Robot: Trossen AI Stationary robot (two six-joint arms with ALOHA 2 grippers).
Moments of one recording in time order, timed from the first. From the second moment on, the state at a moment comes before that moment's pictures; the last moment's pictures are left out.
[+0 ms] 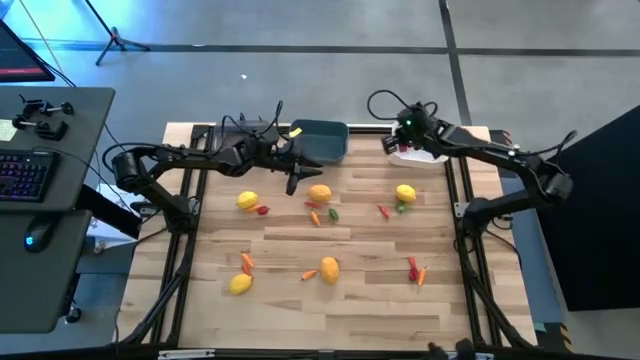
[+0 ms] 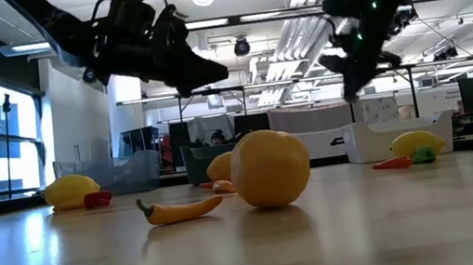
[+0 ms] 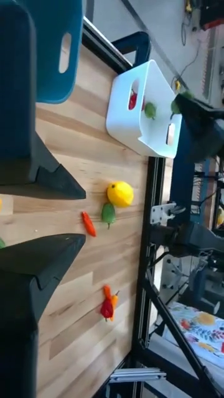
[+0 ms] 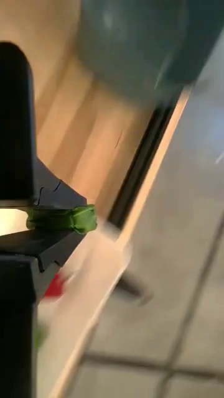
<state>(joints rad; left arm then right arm) 0.45 1.56 0.77 0.50 0.48 0.06 -0.73 1.32 0.90 -0.43 0.33 0.29</state>
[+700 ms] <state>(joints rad) 0.52 1.56 0.61 0.72 0.43 -0.03 -0.96 1.67 0.90 -0.31 0.24 0.34</state>
